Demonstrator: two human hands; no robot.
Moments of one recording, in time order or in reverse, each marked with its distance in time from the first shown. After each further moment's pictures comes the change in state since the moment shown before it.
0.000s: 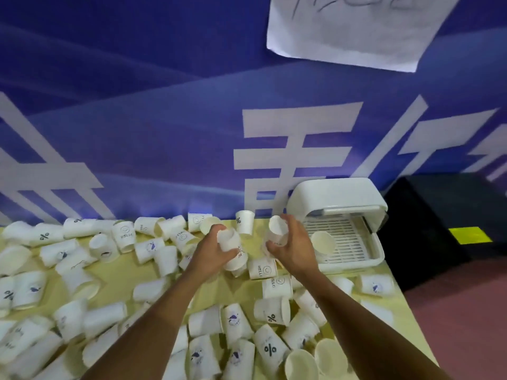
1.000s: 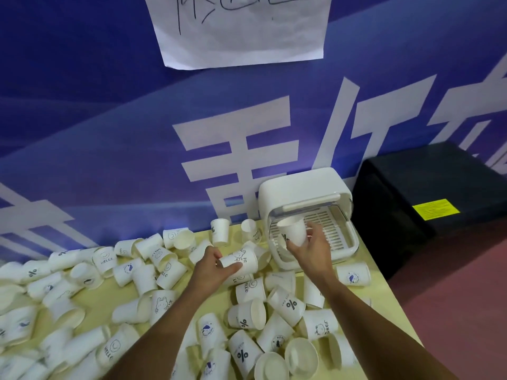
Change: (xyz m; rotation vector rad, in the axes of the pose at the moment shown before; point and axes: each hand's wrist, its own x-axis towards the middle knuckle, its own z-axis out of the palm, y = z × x) left_hand -0.018 0.057 0.088 0.094 -0.014 -0.172; right_hand -0.004 0.116 -0.082 0.279 0.168 0.308
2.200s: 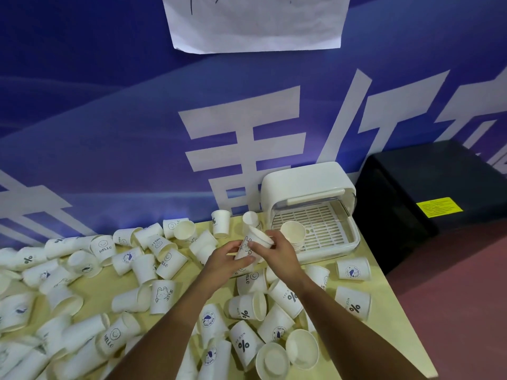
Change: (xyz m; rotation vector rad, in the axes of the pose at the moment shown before) left_hand -0.005 0.007 0.008 -0.360 -0.269 0.048; right_hand -0.036 -0.030 0.060 0.265 -0.315 0.031
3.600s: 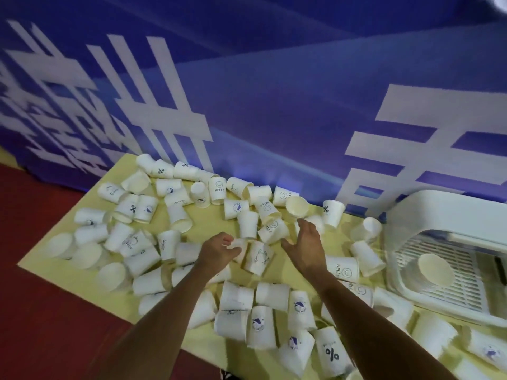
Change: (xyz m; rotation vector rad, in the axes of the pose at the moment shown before) left_hand -0.083 -0.148 -0.215 0.108 0.571 -0.275; right_hand 0.017 -0.003 0.223 -0.770 -0.264 -0.256
